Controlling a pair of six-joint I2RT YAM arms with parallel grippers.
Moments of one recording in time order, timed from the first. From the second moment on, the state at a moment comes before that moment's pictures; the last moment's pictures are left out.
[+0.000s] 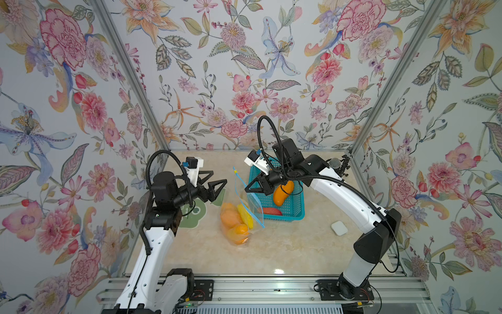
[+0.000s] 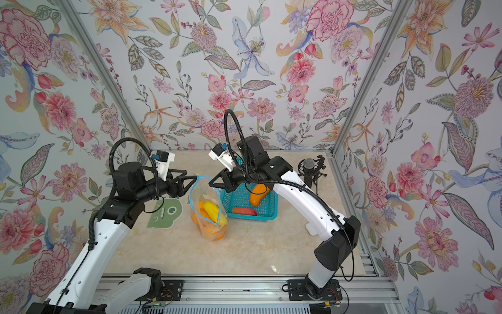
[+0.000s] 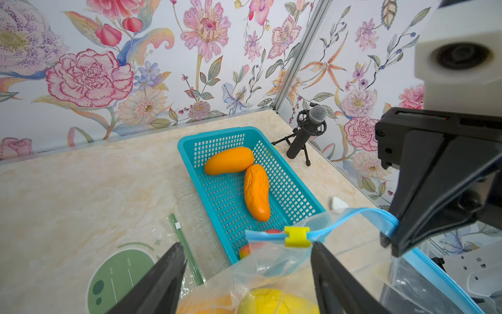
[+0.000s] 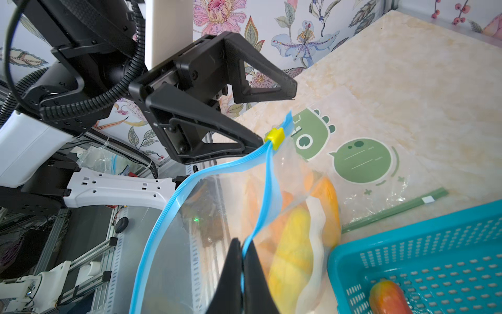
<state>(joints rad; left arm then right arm) -0.15 1.01 1.05 -0.37 0.65 -0.11 0.75 1.68 1.83 -0.79 -0.73 0.08</state>
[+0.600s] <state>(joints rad) -0.02 0.94 0.86 -0.15 0.76 -0.14 0.73 1.75 1.83 -0.88 -0.78 0.00</state>
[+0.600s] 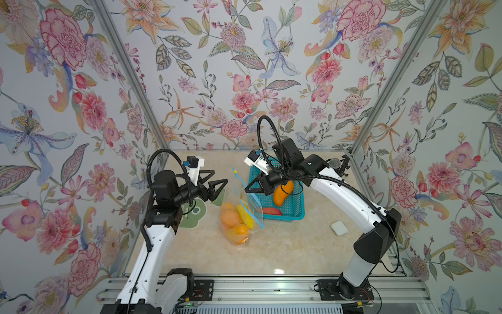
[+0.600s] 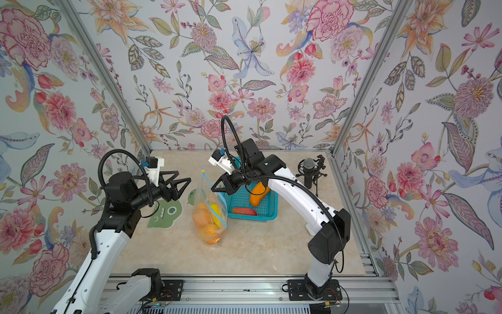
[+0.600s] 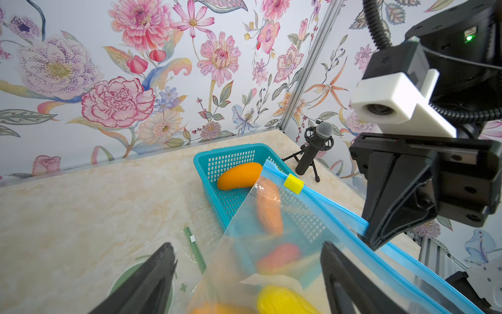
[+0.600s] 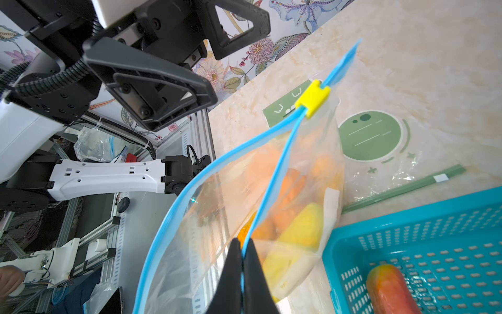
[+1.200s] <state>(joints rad) -0.01 1.18 1.01 -0.05 1.05 -0.12 0.75 1.75 1.83 -0.89 -0.85 -0.05</state>
